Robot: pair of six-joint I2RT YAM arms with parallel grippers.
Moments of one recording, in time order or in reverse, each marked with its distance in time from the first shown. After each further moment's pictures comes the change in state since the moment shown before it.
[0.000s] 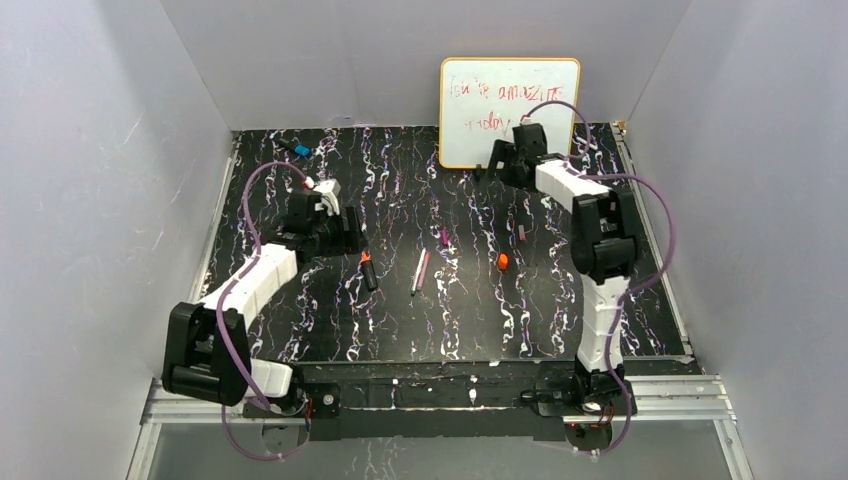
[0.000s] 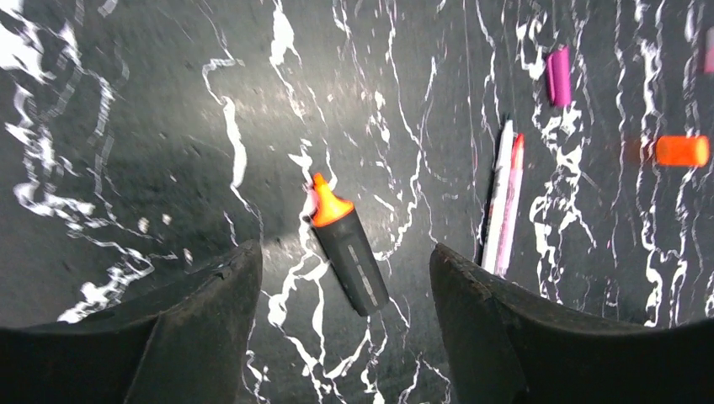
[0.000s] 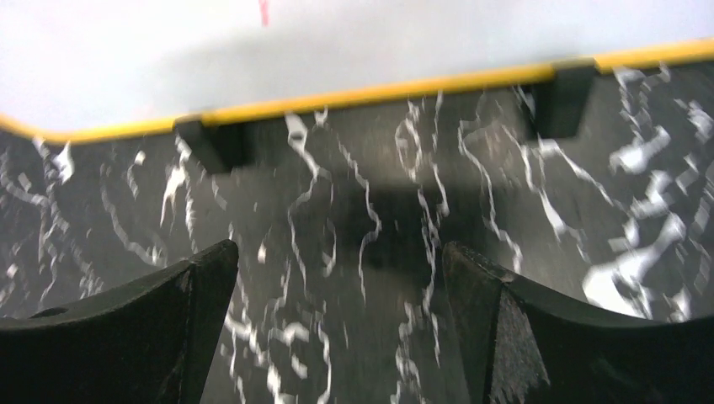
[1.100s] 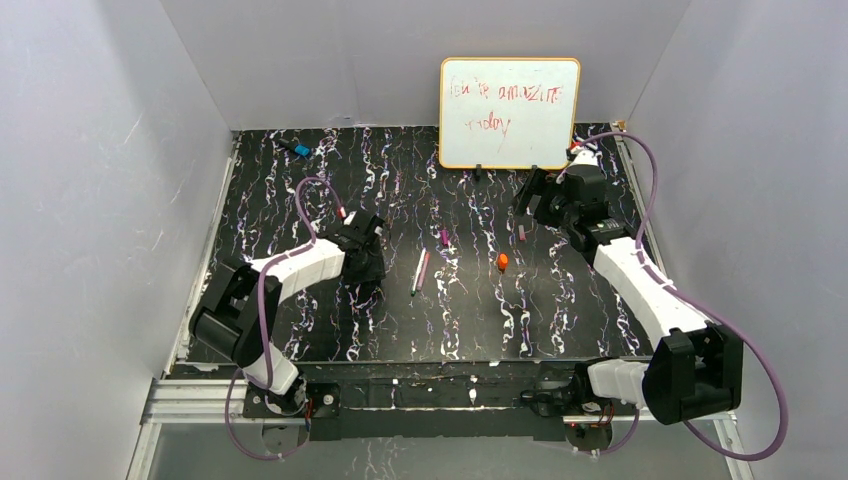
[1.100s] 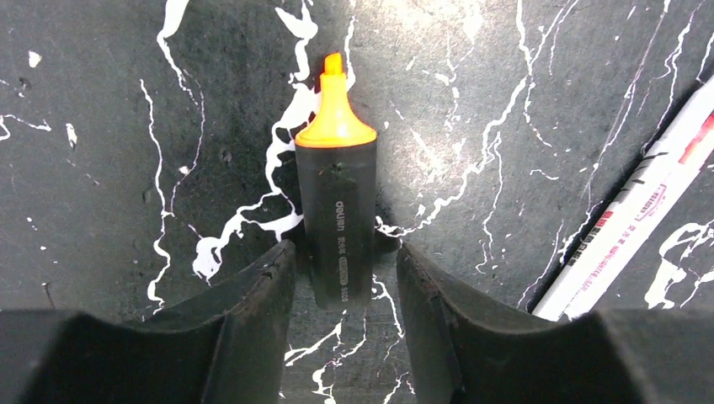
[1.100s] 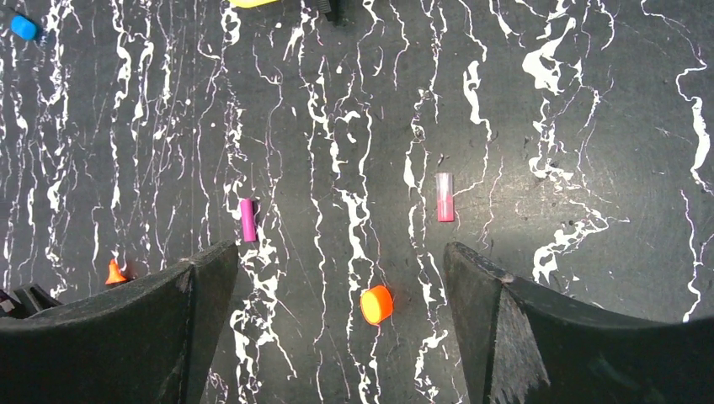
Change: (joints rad) left arm -0.345 0.248 0.049 -0.183 -0.429 -0.362; right arm 0.000 -0.978 -0.777 0.041 -0.080 0.043
